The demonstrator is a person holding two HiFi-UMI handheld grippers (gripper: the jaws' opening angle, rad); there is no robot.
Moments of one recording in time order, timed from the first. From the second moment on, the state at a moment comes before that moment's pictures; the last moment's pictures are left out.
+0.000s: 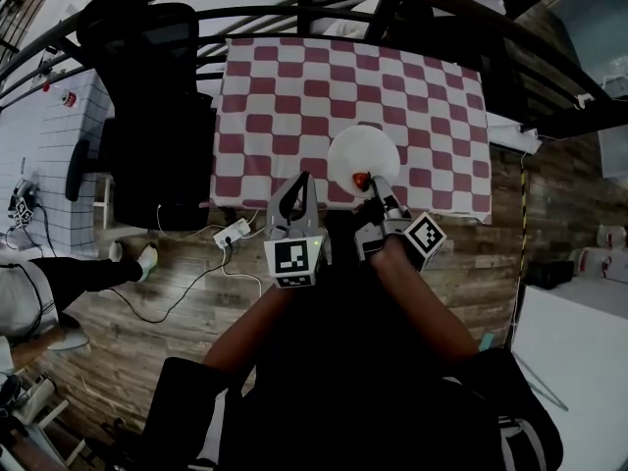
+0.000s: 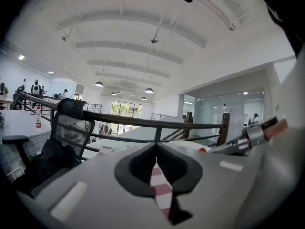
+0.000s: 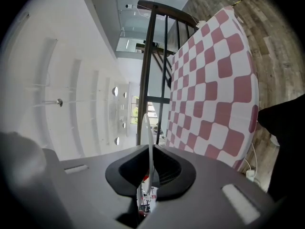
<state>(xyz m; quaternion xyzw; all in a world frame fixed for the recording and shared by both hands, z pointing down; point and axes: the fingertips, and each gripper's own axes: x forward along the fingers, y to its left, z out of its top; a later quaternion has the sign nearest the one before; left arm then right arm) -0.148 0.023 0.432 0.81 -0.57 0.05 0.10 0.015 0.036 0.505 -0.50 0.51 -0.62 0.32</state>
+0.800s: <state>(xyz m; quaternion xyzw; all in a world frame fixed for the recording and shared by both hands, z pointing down) -0.096 -0.072 0.462 0.82 -0.55 0.09 0.11 0.061 -0.073 0.568 -0.50 0.55 -0.59 0.32</state>
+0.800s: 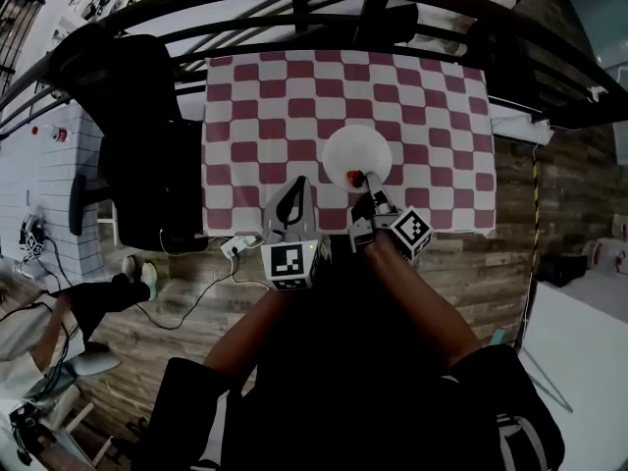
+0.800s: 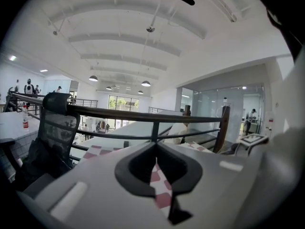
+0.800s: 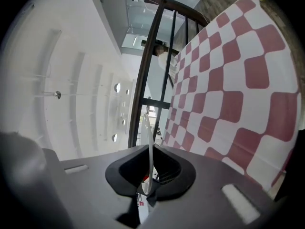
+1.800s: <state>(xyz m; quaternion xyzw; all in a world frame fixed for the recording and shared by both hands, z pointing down) -0.065 -0.175 0.500 0.81 -0.56 0.14 0.14 0.100 -0.171 0.696 -0.48 0.59 -0.60 0.25</state>
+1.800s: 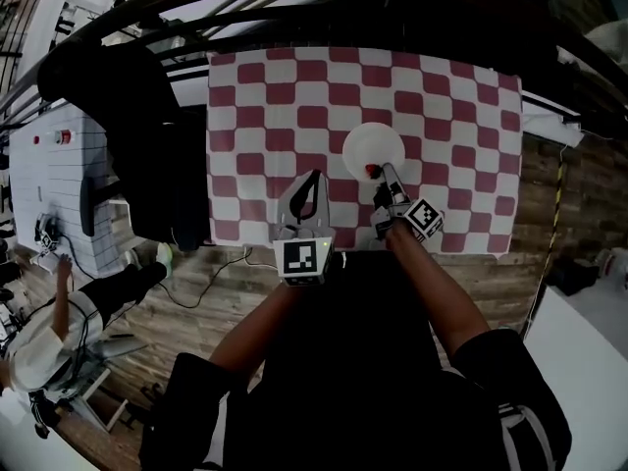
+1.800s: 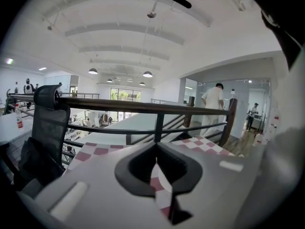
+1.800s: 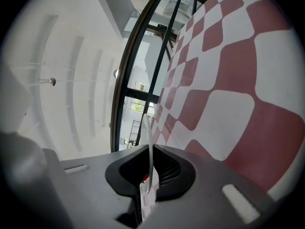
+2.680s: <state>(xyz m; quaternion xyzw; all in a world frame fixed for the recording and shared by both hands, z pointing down) -0.073 -0.171 0.504 0.79 -0.58 0.13 0.16 0.093 -0.165 0.753 -0.47 0.56 -0.65 0.21</state>
